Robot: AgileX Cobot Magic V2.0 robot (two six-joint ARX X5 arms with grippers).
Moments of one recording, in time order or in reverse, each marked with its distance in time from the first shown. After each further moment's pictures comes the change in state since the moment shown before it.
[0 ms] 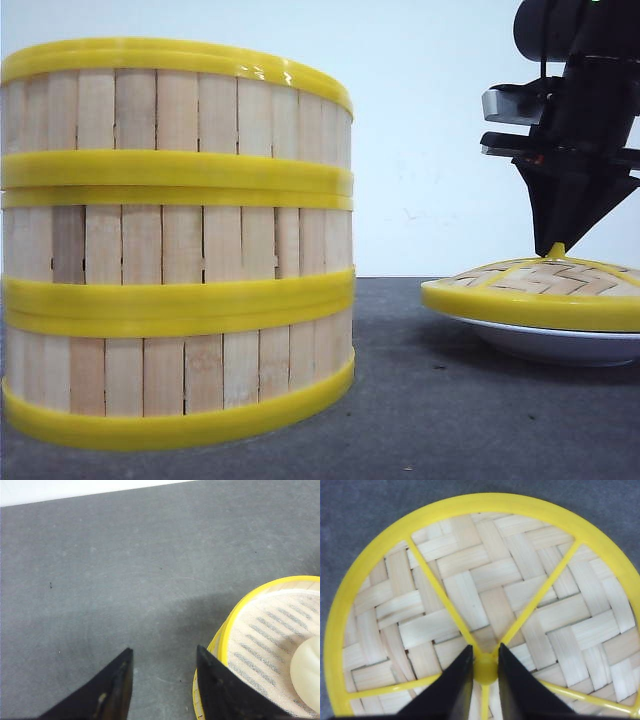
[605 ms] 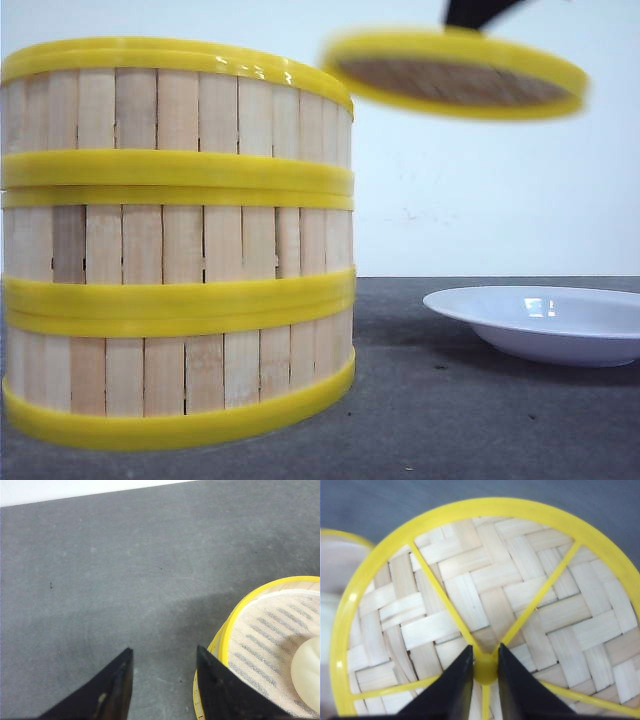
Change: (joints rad) left arm 0.000 0.000 0.000 0.001 0.000 0.000; right arm 0.141 -0.013 0.626 -0.359 -0.238 -0.065
